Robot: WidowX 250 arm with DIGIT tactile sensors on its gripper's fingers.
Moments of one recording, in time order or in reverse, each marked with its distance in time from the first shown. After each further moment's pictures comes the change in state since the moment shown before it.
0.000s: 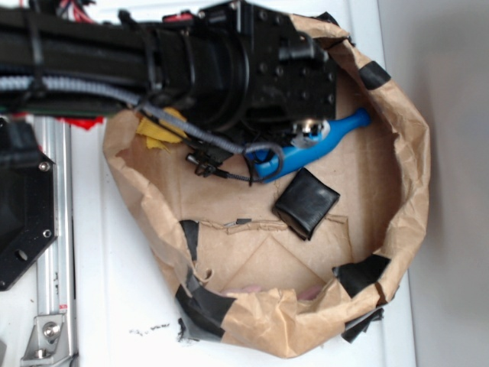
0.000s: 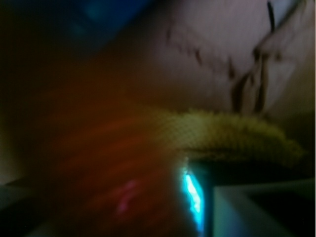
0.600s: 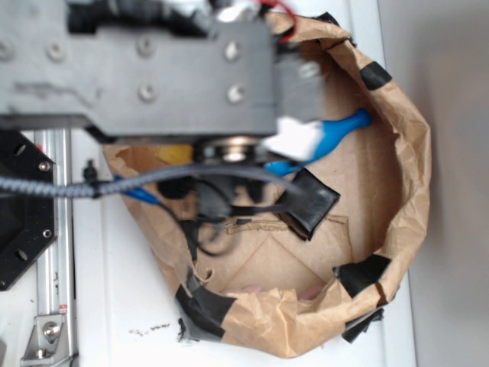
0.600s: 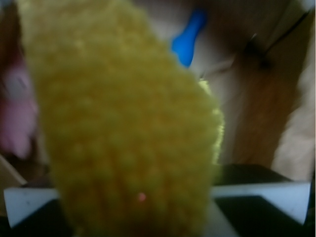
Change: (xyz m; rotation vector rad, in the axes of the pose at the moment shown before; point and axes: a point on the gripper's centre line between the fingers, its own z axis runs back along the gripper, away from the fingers) arm -0.014 -0.046 0.143 0.048 -0.385 0.375
